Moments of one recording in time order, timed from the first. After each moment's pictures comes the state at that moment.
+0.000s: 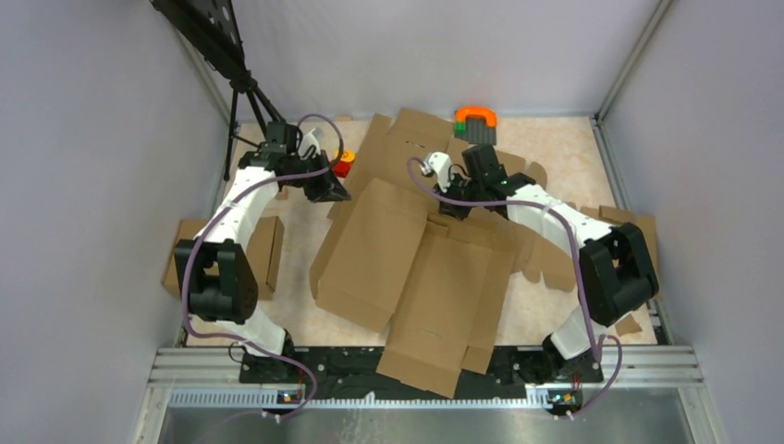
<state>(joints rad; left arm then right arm) -0.10 1.62 1.38 -0.74 0.61 -0.42 0.50 1.62 1.19 -0.39 -0.41 -0.44</state>
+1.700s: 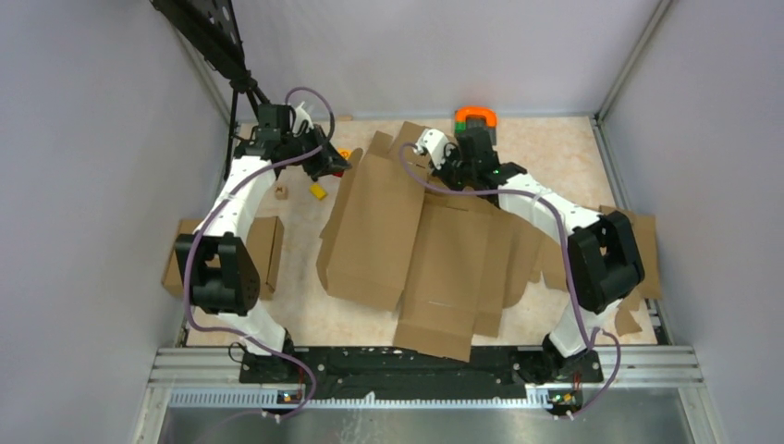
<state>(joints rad) -0.08 1.65 1.49 -0.60 0.61 -0.52 0.52 1.71 1.31 -0.23 -0.15 -0.51</state>
